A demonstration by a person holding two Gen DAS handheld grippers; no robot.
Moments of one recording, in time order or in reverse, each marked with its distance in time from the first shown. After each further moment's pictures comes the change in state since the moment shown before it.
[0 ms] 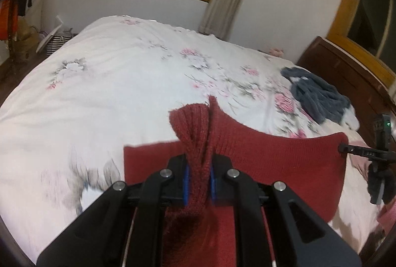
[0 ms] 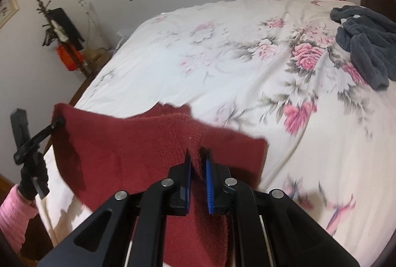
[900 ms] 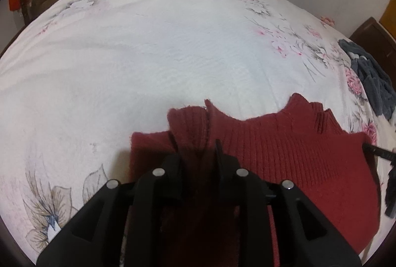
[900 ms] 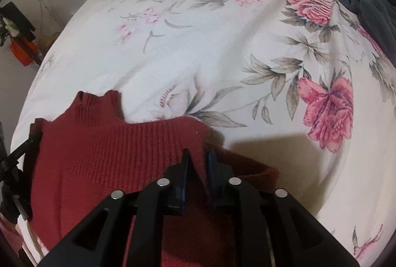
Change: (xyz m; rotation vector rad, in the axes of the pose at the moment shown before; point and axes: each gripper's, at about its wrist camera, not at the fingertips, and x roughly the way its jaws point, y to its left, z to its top) left arm 0.159 0.075 -0.030 -0.119 0.274 0.170; right arm 0.173 -0.048 0.010 0.112 0.199 -0.185
